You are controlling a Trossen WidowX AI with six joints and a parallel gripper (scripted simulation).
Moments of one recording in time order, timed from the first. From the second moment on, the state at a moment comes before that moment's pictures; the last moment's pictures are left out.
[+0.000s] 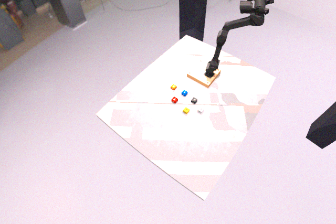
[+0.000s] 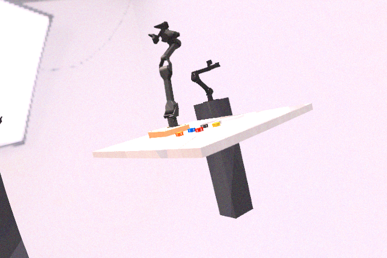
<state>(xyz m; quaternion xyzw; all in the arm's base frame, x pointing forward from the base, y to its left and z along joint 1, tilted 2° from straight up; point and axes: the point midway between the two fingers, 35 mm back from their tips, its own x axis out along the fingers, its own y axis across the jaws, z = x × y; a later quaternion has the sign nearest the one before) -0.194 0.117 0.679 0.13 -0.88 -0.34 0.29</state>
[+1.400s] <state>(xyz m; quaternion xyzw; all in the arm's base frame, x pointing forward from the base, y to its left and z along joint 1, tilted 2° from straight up) 0.253 0.375 0.527 -0.48 -0.52 0.39 0.59</state>
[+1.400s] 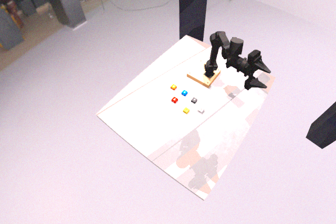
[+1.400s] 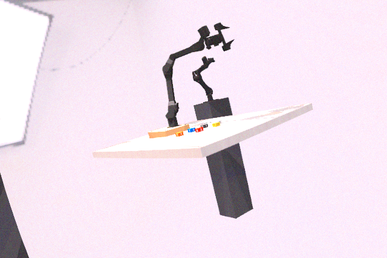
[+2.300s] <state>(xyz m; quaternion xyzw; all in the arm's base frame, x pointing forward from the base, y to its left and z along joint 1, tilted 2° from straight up) 0.439 0.087 0.285 -0.41 0.20 0.32 0.83</state>
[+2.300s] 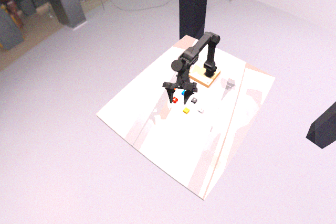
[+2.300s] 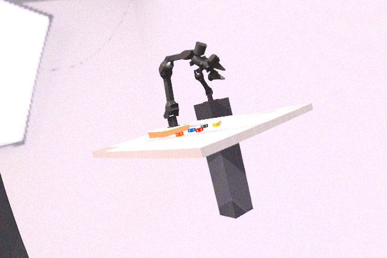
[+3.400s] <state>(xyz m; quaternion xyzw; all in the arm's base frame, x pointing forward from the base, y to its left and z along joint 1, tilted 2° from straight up) 0.262 -0.142 0.139 -0.03 0.68 0.03 0.73</state>
